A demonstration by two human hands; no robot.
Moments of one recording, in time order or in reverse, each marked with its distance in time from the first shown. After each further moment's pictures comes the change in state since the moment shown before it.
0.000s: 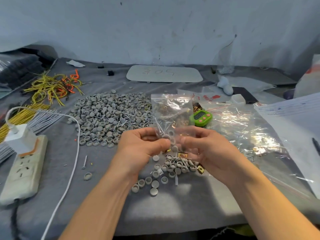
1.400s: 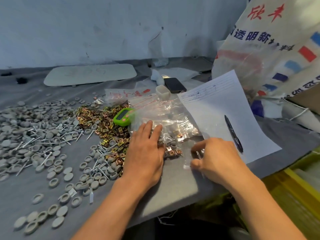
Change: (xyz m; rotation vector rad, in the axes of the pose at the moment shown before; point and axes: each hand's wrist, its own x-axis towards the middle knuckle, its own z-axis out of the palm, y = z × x) left_hand 0.025 -0.073 0.191 1.163 -0.258 0.678; right_hand -0.084 0.003 -0.180 -1.449 0.637 0.140
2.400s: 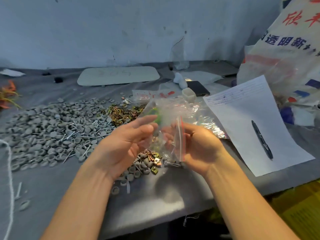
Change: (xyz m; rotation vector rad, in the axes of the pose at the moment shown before) left_hand -0.017 -0.052 -0.104 -1.637 -0.177 -0.603; right_hand -0.004 -0.107 -0.010 1.914 -0.565 0.234
